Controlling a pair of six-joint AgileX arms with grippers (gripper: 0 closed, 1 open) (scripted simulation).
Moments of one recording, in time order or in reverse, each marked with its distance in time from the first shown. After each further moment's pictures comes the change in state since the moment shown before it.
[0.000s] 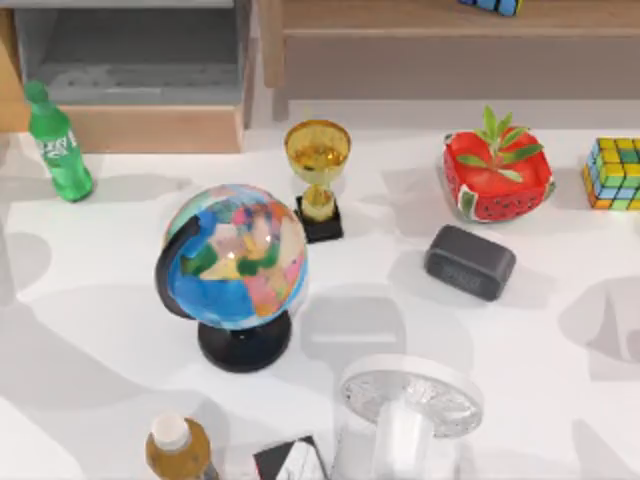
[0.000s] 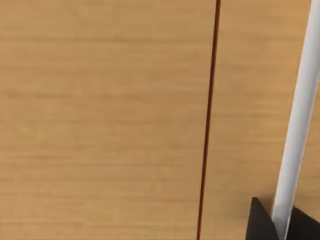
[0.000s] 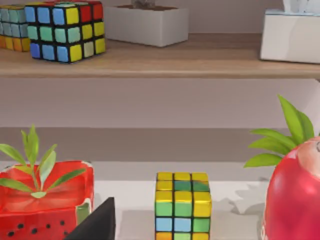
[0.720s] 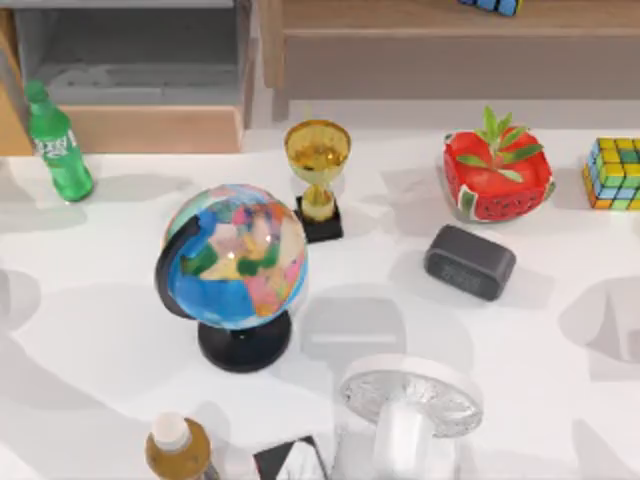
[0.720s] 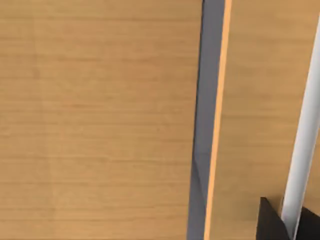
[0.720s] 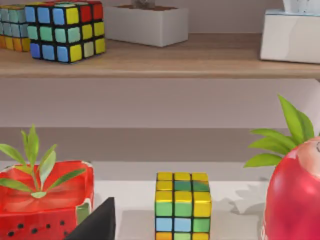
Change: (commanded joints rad) left arm 0.045 -0.085 -0.188 0.101 0.047 0.004; right arm 0.000 0.000 0.000 0.000 0.000 0.000
